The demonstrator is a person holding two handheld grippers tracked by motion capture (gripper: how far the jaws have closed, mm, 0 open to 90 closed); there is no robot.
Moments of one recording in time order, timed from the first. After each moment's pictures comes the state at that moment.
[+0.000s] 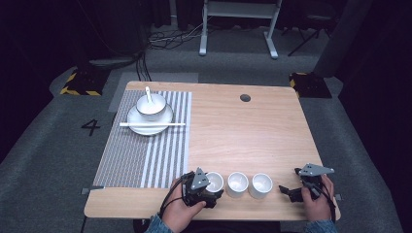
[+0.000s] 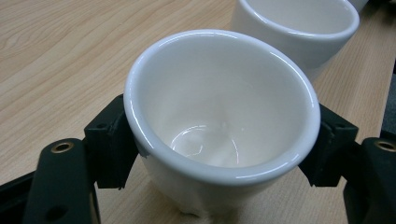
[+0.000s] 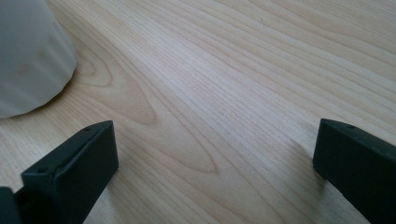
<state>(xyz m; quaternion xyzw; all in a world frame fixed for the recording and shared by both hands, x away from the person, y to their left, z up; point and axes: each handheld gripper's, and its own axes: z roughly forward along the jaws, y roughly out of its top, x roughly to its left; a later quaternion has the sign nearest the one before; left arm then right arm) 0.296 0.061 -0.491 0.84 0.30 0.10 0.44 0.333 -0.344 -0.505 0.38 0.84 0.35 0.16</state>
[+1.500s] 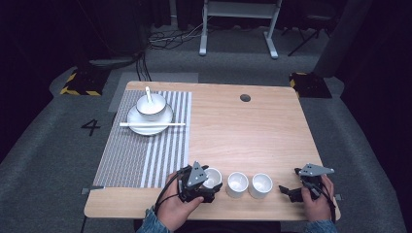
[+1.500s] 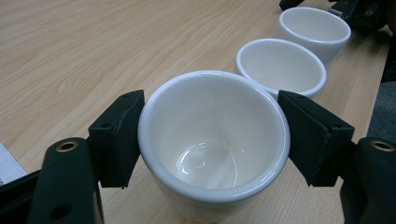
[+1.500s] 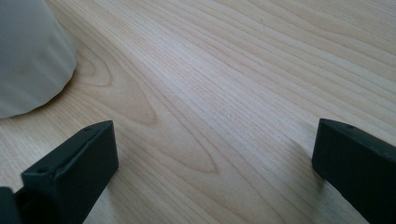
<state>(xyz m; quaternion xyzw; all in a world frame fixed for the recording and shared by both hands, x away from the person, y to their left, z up) 0.296 0.071 -0.452 0.83 0.29 0.13 0.46 0.333 -0.343 -0.505 0.38 0.84 0.35 0.16</state>
